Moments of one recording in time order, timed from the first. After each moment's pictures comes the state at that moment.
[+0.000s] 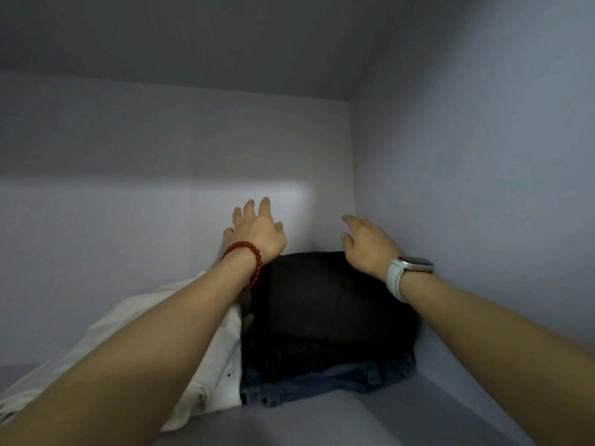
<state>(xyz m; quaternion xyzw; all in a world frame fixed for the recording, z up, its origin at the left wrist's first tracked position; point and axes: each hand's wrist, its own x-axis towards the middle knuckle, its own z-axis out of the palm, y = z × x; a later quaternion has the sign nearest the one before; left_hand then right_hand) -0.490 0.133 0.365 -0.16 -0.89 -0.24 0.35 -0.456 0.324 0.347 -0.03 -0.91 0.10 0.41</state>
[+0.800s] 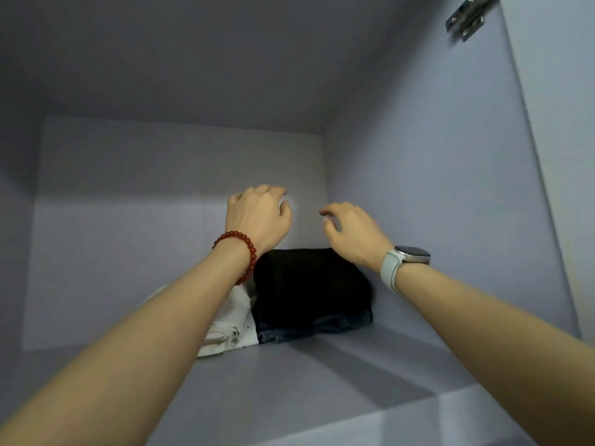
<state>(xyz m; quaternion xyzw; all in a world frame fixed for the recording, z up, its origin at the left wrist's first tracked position) -0.318 0.072 0.360 -0.29 -0.78 -0.17 0.53 -0.277 0.232 0.334 0.03 -0.86 0.09 0.50</state>
